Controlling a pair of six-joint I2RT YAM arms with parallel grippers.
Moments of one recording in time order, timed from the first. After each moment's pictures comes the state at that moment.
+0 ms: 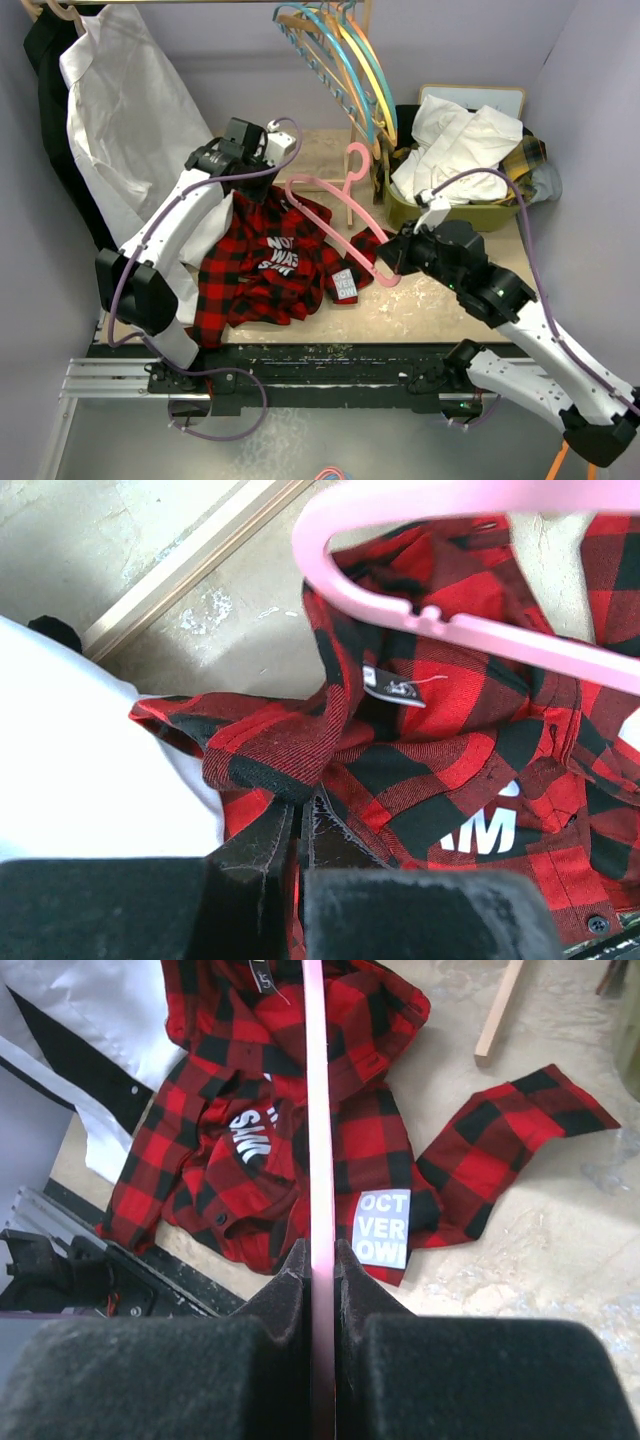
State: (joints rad) left arm -0.39 1.67 1.63 -0.87 0.05 0.22; right arm 0.70 0.76 0.91 -0.56 0.07 0.51
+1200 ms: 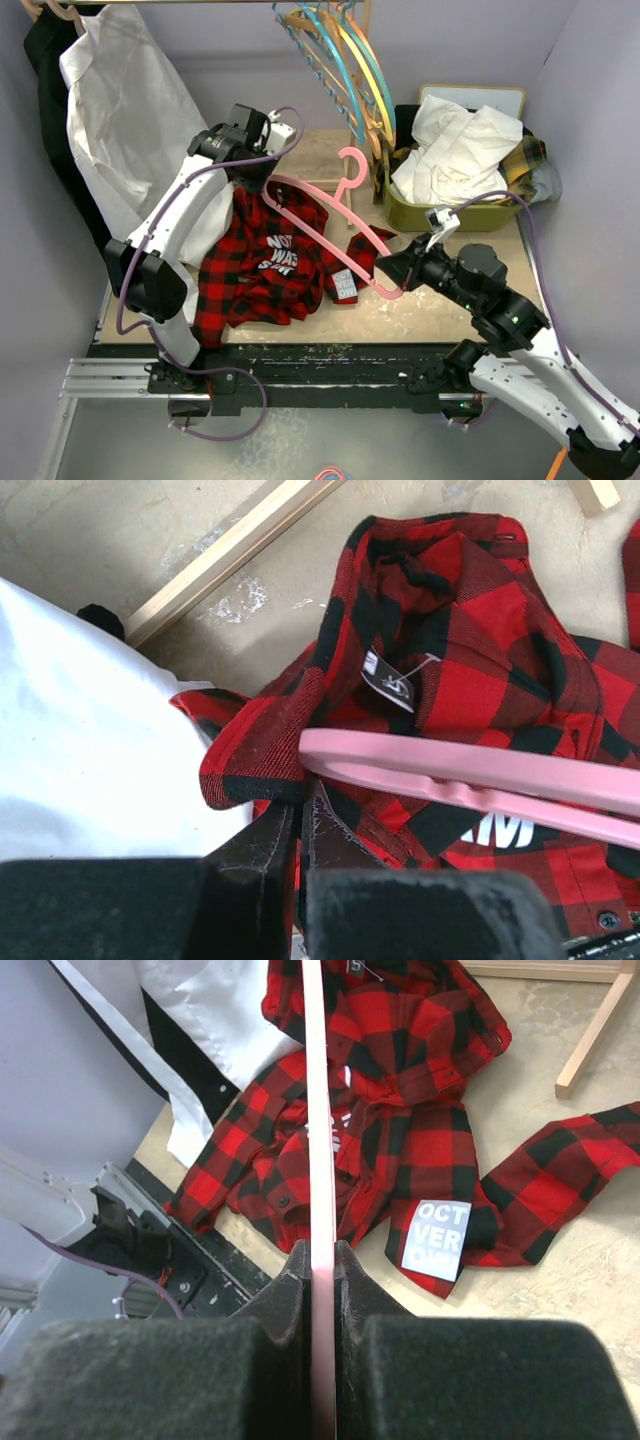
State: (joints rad) left arm -0.39 1.75 1.81 -1.01 -0.02 0.23; right arm 0.70 0.59 0.76 -0.42 -0.08 0.51
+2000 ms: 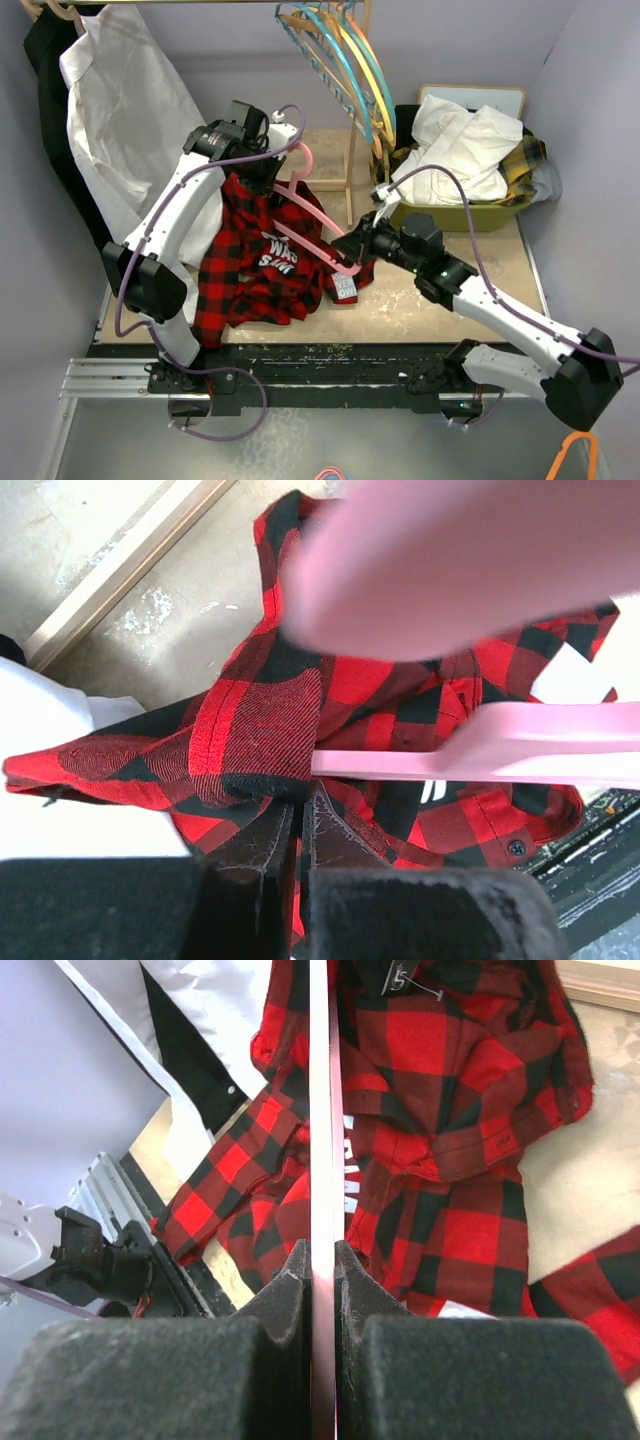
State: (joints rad) left arm -0.40 1.75 1.88 -1.10 0.17 0.22; right arm 0.70 1.03 0.72 0.07 -0.21 0.46
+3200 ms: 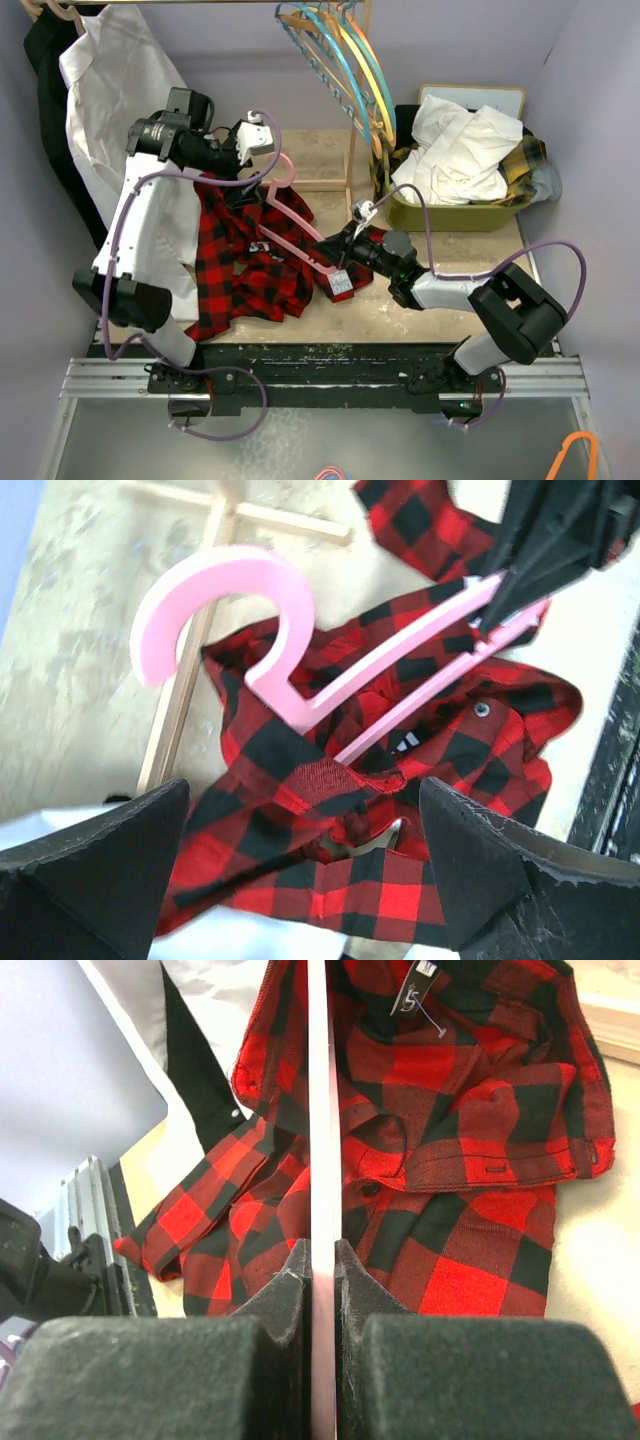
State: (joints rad) left arm -0.20 1.61 1.92 -1.24 0.65 0.86; right arm 0.71 1.50 0.52 0.93 -0.30 0.46
